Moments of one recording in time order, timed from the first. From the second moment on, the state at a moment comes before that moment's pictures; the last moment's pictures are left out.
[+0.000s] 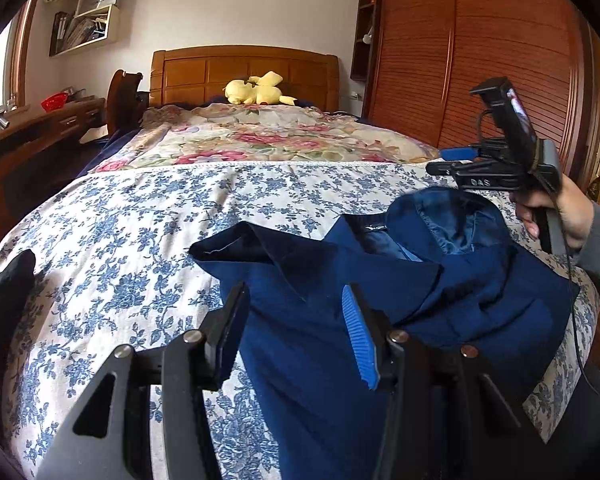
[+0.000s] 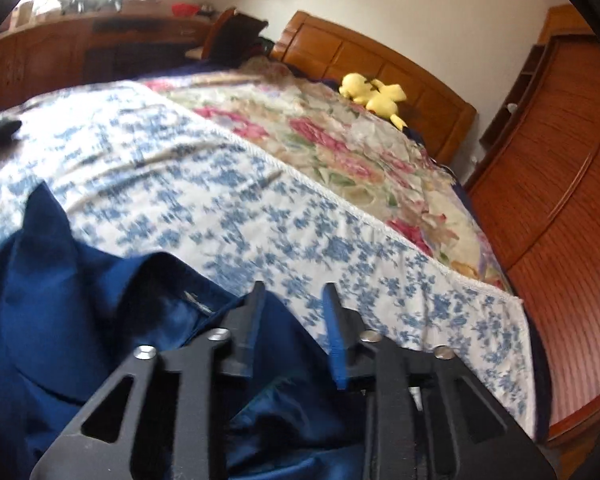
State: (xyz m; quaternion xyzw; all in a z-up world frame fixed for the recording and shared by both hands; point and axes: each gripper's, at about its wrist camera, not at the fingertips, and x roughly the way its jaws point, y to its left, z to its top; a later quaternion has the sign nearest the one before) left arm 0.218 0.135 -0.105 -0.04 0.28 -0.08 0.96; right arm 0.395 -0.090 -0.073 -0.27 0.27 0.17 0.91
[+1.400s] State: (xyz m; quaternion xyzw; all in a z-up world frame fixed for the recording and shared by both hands) left arm 0.219 0.147 -0.111 -0.04 0.29 -0.07 0.96; right arm 0.304 -0.001 -0.154 -0.26 0.36 0.37 0.81
